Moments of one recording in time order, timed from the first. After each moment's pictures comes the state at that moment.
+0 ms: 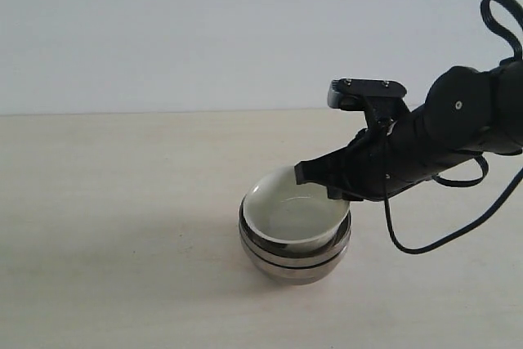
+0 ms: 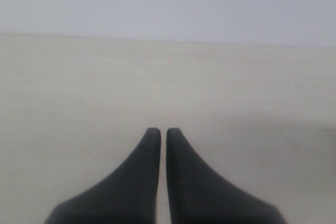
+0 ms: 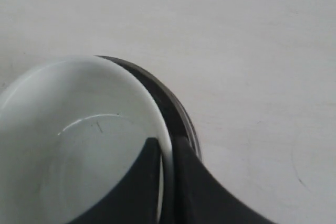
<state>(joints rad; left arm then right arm) 0.01 0.00 0.00 -0.09 0.31 0.04 0.47 1.70 -0.98 0.37 0.27 -0.10</state>
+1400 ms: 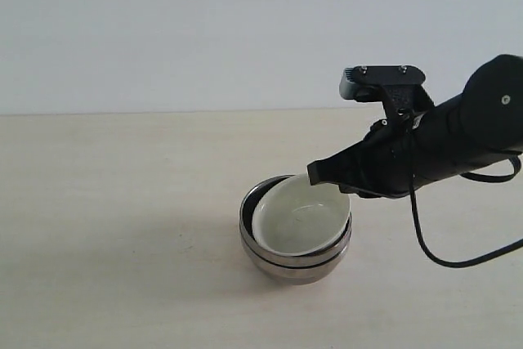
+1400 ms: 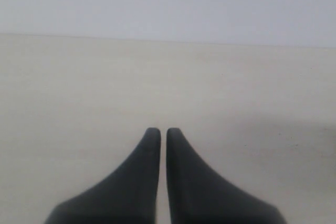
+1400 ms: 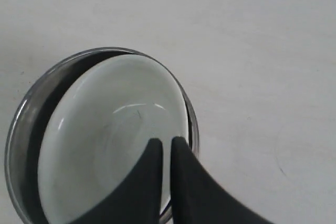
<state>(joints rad) 0.01 0.00 0.00 -0.09 0.31 0.04 0.47 1.58 -0.90 0.37 0.27 -0.17</state>
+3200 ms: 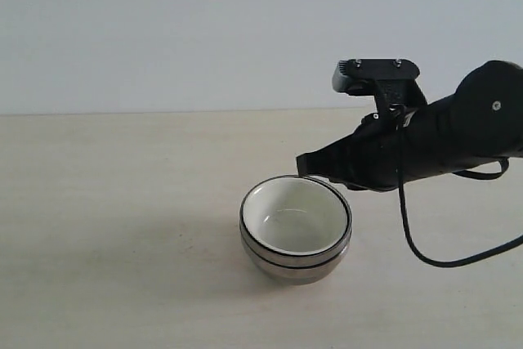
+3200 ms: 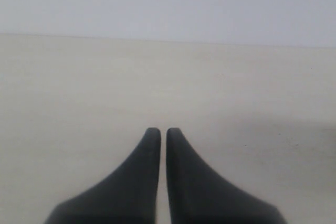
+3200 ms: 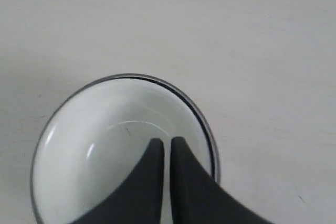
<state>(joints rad) 0.01 0.00 0.00 -0.09 0.31 0.04 0.51 1.58 -0.90 0.38 0.18 -0.16</state>
